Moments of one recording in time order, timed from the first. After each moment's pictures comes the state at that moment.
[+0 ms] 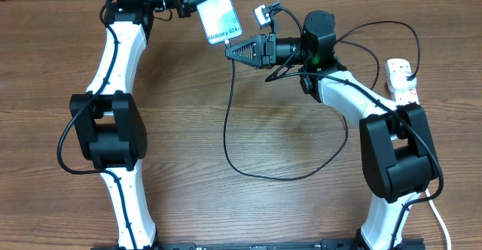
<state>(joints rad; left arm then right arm) -0.01 2.30 2.04 0.05 1.43 -1.13 0.32 2.02 1.32 0.71 -1.25 1.14</state>
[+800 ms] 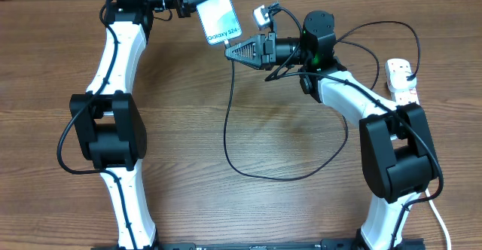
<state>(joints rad) -0.01 2.30 2.04 0.05 1.44 -1.13 0.32 2.02 1.32 0.72 -1.25 1.22</state>
